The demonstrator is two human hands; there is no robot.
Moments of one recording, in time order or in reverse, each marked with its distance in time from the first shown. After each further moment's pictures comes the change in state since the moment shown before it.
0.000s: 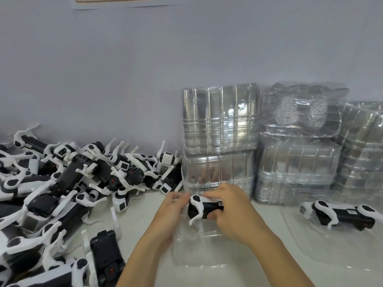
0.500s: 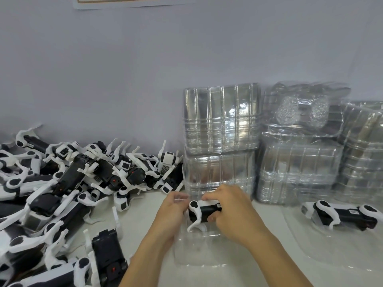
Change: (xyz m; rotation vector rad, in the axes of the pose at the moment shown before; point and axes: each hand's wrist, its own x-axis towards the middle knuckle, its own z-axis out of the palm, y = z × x) left_hand -0.007 0.006 0.002 0.065 0.033 -0.005; right_hand -0.001 -0.006 0.002 -0.075 -0.012 -0.005
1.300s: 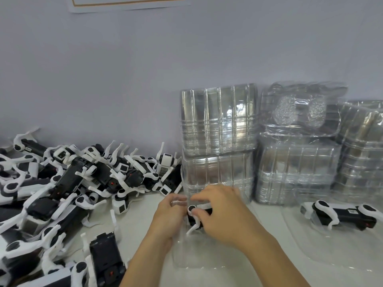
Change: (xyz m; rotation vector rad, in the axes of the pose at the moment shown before) left_hand 0.002 0.002 0.002 -0.002 0.050 -0.042; right_hand 0.000 -0.017 -0.004 0.069 0.058 -0.165
